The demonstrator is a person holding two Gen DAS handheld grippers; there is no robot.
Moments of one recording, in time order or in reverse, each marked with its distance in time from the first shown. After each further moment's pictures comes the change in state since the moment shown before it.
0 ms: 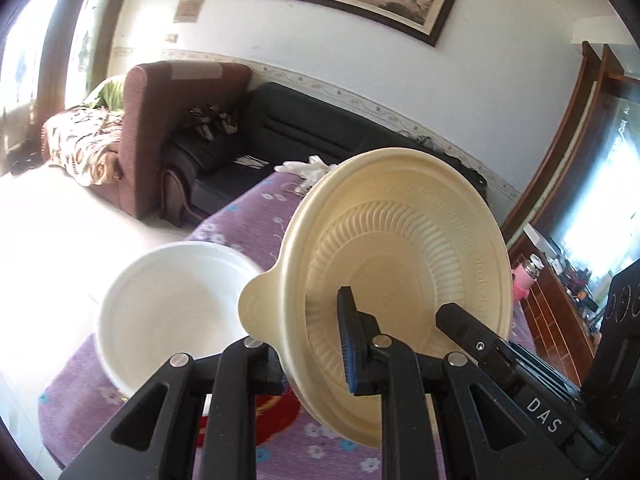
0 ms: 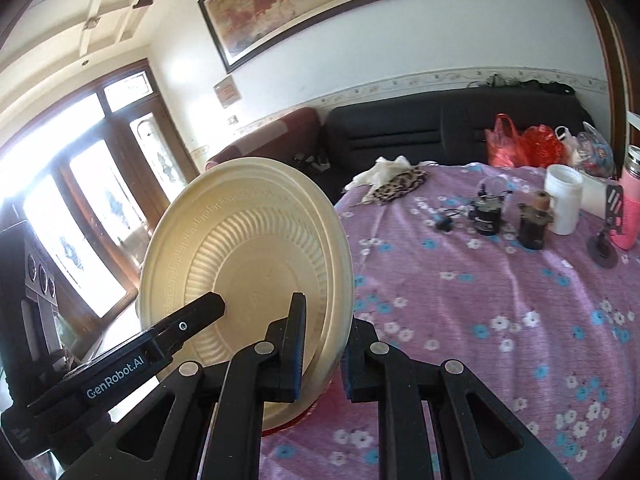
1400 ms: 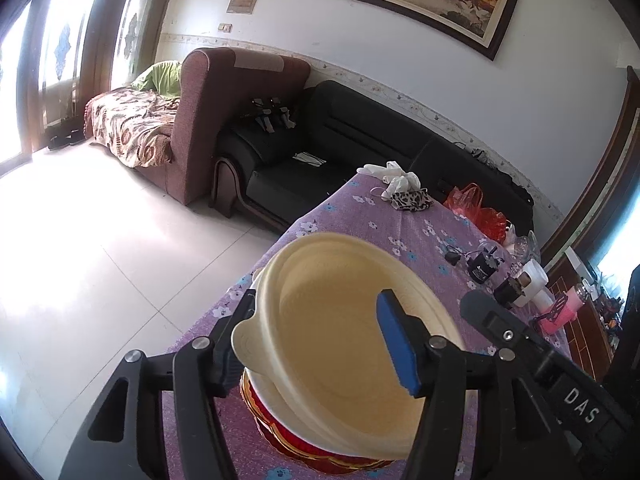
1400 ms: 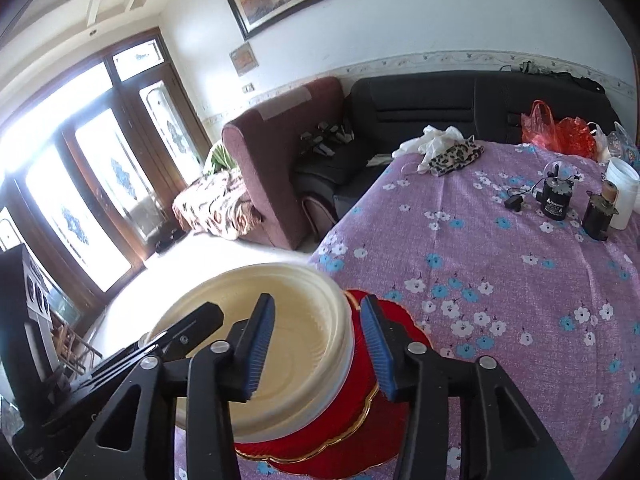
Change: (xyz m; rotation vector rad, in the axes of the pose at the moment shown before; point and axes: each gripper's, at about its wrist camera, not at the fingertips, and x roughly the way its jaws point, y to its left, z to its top) left arm 0.002 0.099 0.004 -0.086 -0.005 0.136; right arm 0.087 0.088 -0.015 -0.031 0.077 0.024
